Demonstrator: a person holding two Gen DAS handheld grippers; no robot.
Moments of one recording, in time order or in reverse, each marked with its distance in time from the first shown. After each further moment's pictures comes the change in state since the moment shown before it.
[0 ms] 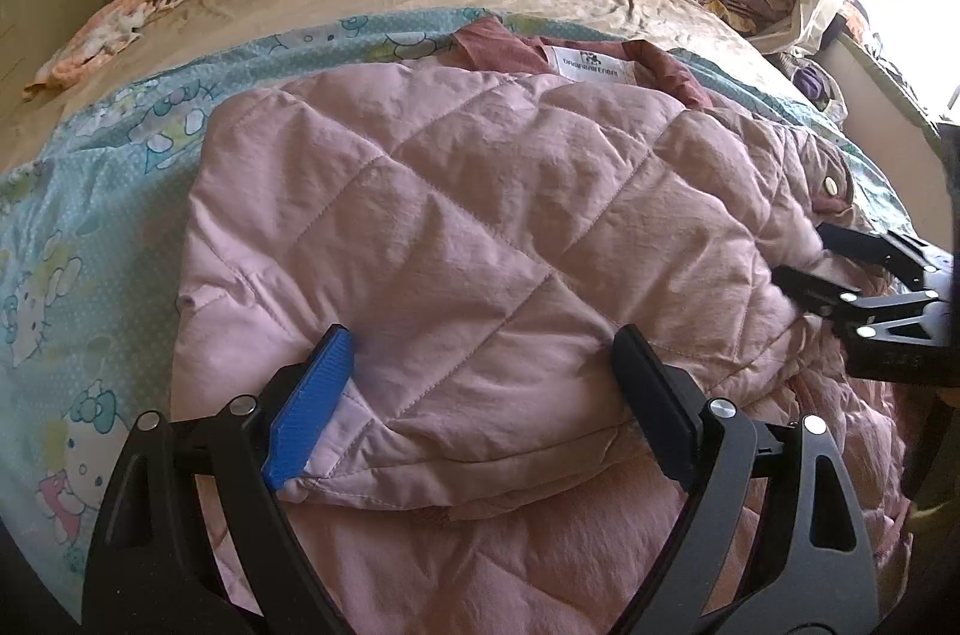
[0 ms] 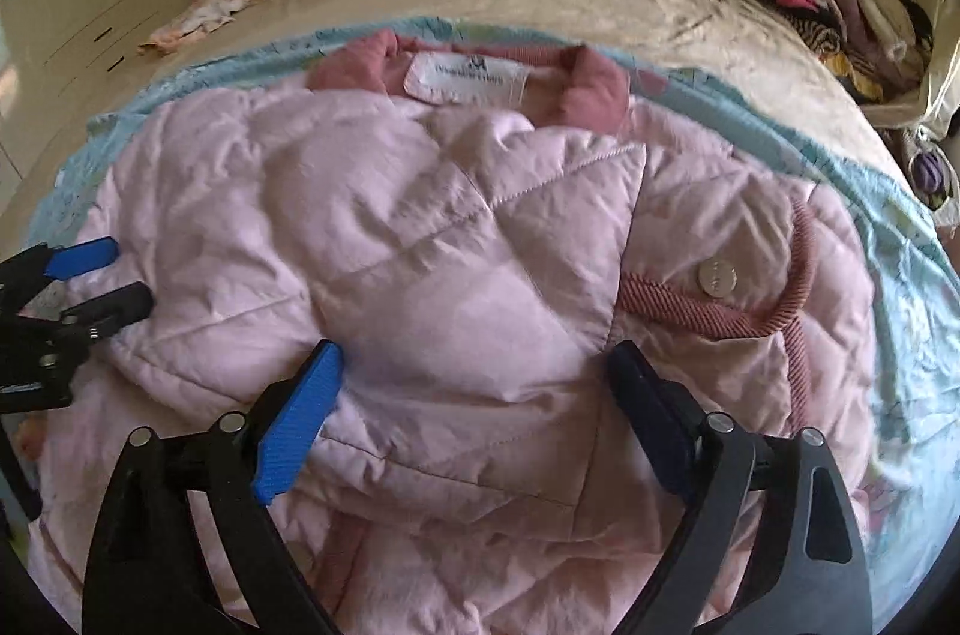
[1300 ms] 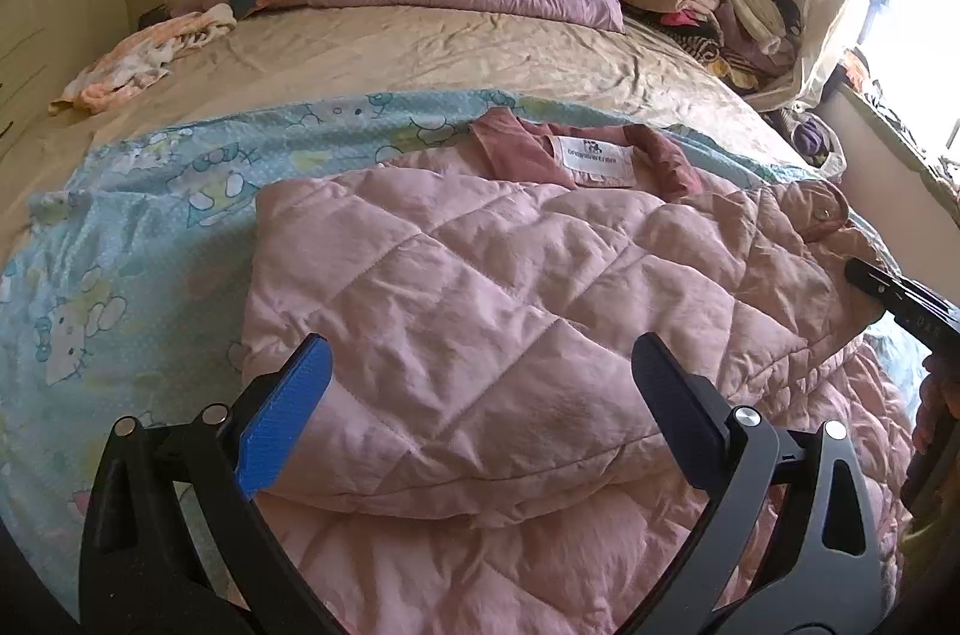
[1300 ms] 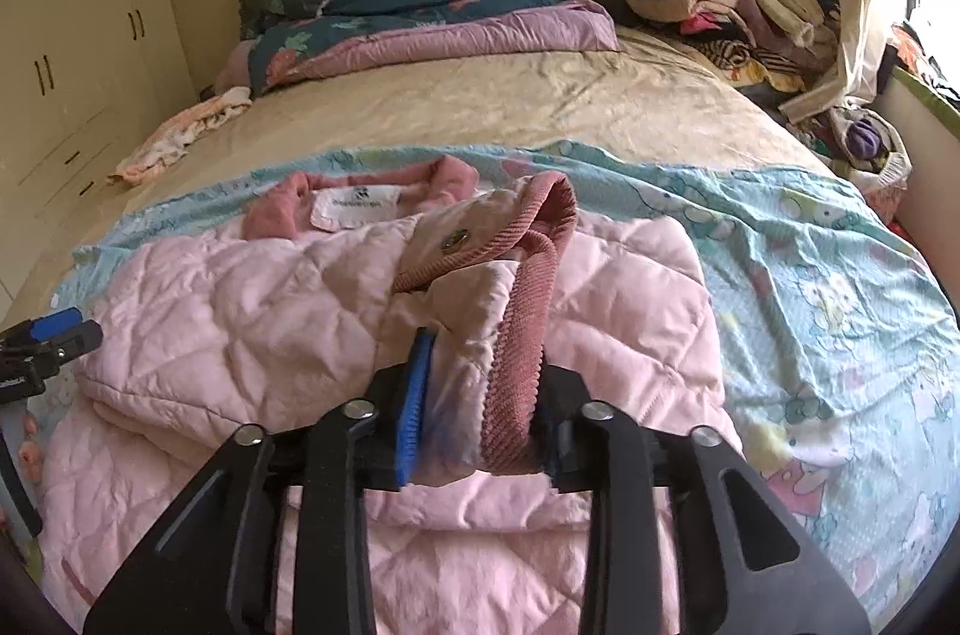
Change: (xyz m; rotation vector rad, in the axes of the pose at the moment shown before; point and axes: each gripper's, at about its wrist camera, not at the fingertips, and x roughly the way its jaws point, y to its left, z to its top) left arm -0.043 0.007 0.020 -0.038 -0.129 0.013; right arm -0.079 -0.076 -0.018 0.178 -0.240 -0.069
